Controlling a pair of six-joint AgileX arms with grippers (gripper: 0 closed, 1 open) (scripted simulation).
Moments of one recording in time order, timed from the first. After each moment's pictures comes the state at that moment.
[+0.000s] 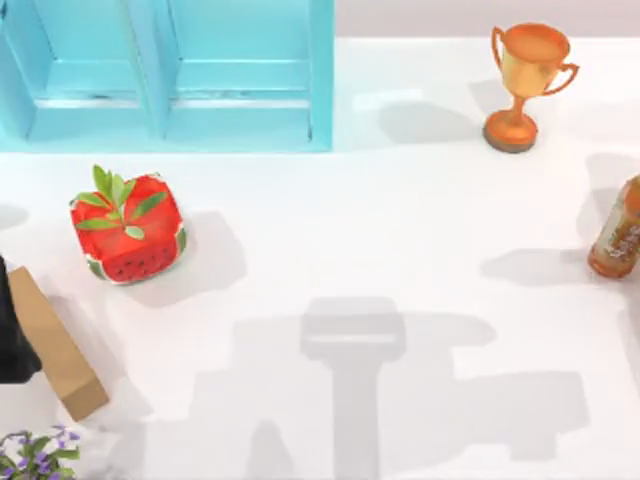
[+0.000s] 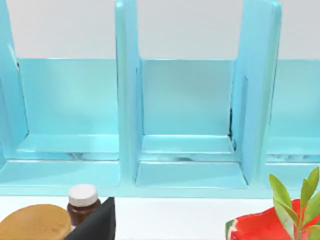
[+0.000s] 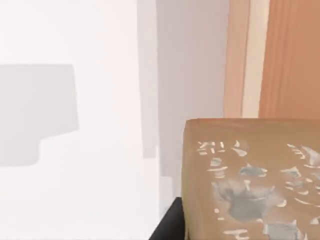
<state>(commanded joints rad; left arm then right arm) 0.00 0.00 0.00 0.00 0.00 0.00 -0.01 1.55 1.41 -1.43 0.00 0.01</state>
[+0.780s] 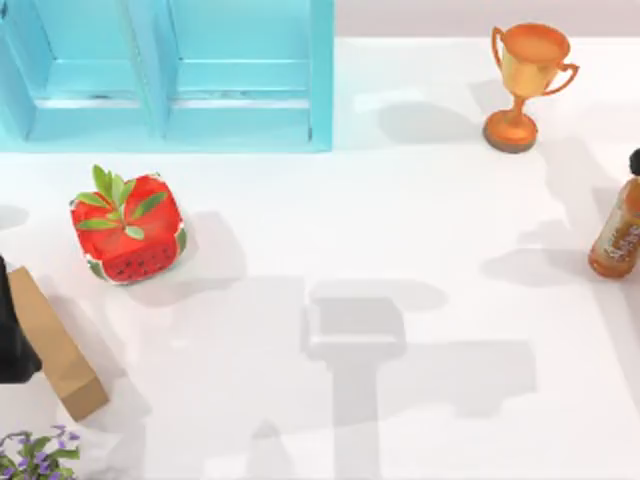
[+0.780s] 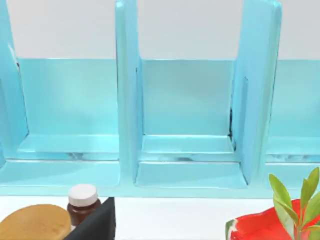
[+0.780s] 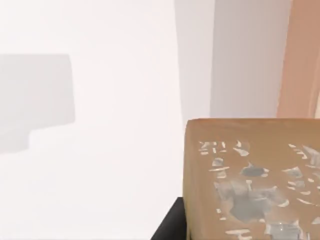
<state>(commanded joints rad) 0.00 0.00 0.00 0.00 0.00 0.00 0.12 1.69 1.52 -1.42 0.00 0.14</state>
